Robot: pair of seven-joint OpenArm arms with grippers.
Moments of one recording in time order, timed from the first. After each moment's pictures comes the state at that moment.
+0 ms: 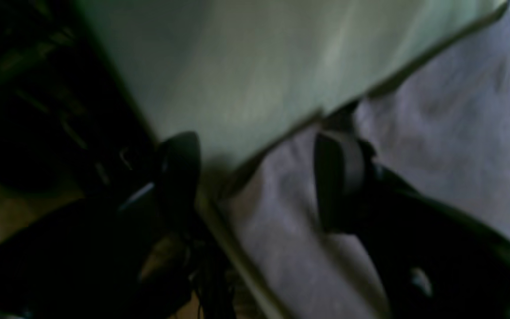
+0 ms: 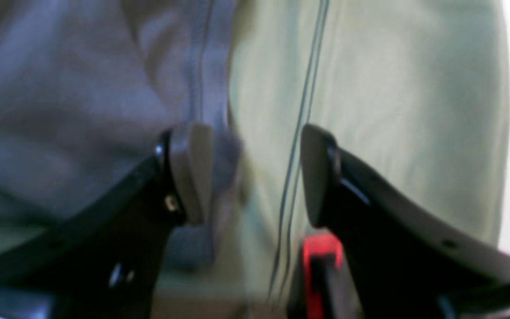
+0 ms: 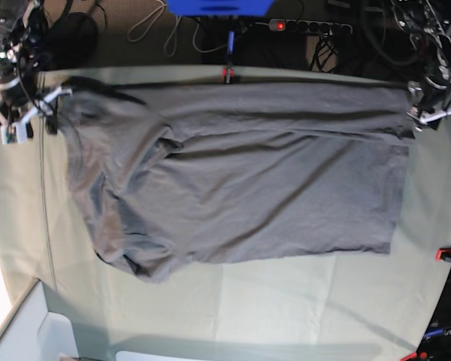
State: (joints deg) left arm 15.5 -5.3 -40.3 89.3 -35.4 12.3 36.7; right arm -19.4 5.9 37.7 93.2 -1.3 39.2 -21.4
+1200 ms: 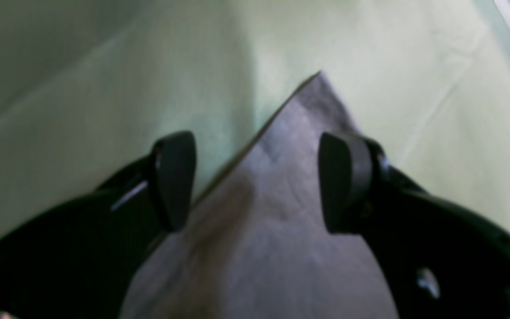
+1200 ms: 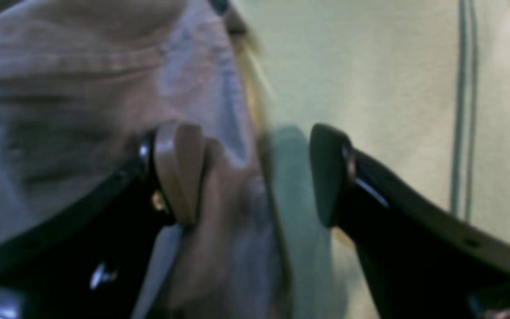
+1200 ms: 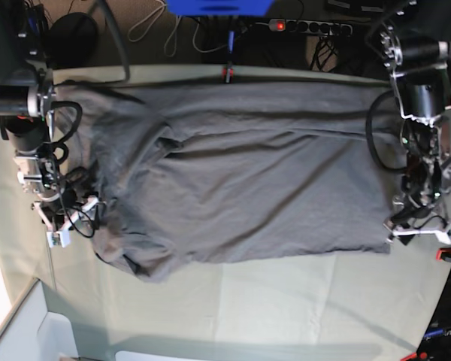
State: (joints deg) left arm -17.7 -17.2 -12.3 54.9 -35.1 12.1 21.6; right arm 30.8 18.3 2.1 14.4 -1.1 20.7 10.2
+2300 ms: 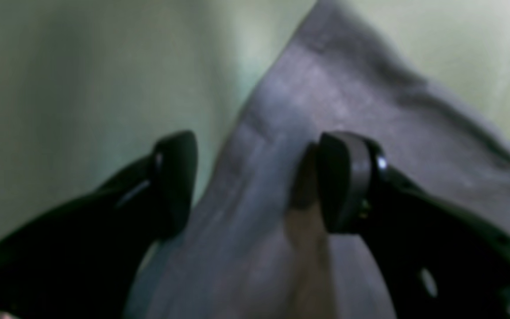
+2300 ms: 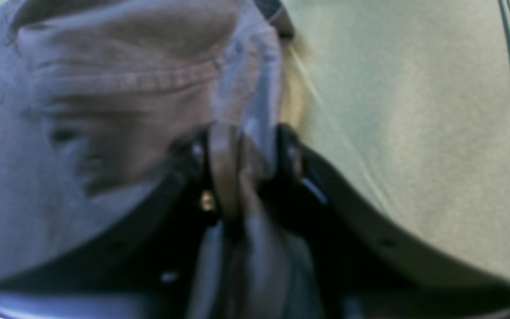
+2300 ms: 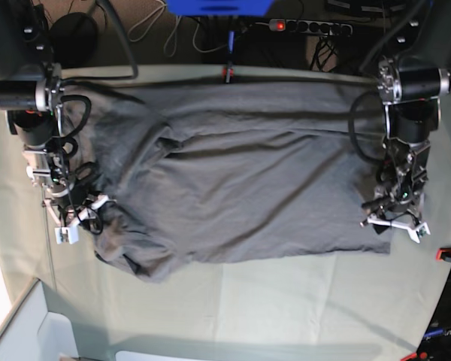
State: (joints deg) left arm -27.7 -15.5 -8.5 26.5 -24.0 3.7 4.9; right arm 29.1 16.3 2.1 14.4 0.2 23.8 13.2
